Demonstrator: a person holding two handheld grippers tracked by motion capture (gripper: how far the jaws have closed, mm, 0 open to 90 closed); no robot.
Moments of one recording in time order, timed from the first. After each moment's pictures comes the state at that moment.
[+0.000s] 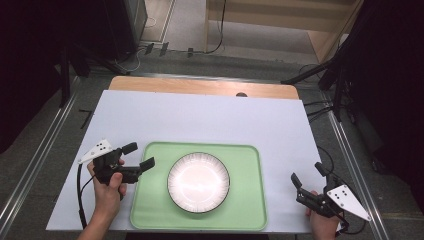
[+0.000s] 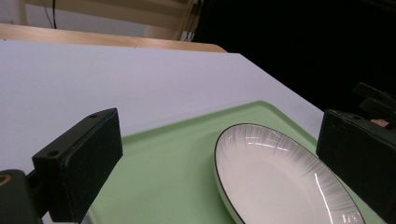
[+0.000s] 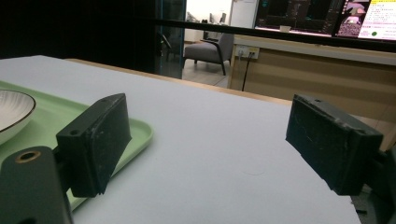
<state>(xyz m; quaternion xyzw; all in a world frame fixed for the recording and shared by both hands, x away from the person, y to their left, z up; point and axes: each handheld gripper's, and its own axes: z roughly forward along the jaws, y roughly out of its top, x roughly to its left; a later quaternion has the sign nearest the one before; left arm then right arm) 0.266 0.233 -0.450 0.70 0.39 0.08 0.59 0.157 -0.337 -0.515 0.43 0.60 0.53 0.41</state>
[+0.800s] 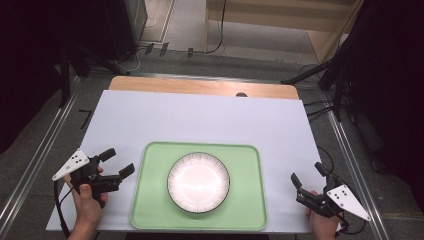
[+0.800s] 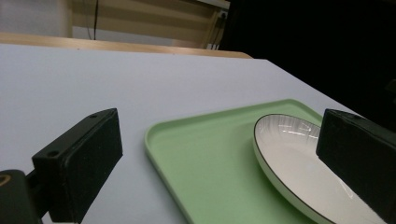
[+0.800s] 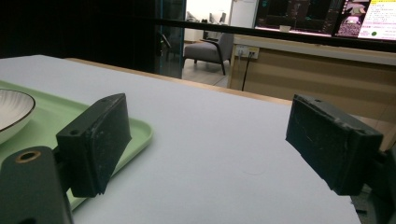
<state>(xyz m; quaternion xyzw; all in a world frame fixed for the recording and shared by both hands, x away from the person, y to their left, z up) 0.244 0.281 -0.463 0.69 0.41 0.14 0.59 0.157 -0.337 -0.515 0.43 0.60 0.53 0.41</state>
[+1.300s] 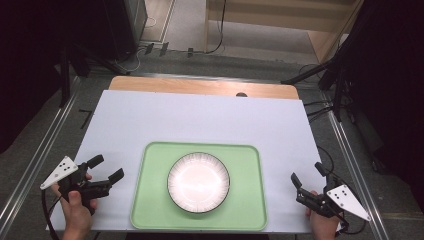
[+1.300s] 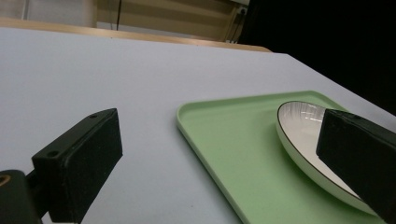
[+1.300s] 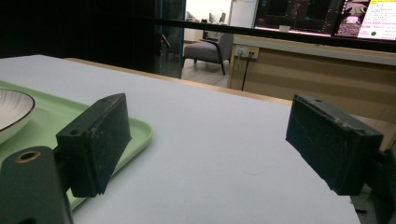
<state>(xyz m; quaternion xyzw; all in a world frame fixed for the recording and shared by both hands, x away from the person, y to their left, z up) 0.231 0.303 -0.471 0.68 0.43 0.16 0.57 0.157 -0.337 -0.515 0.43 0.60 0.53 0.41</state>
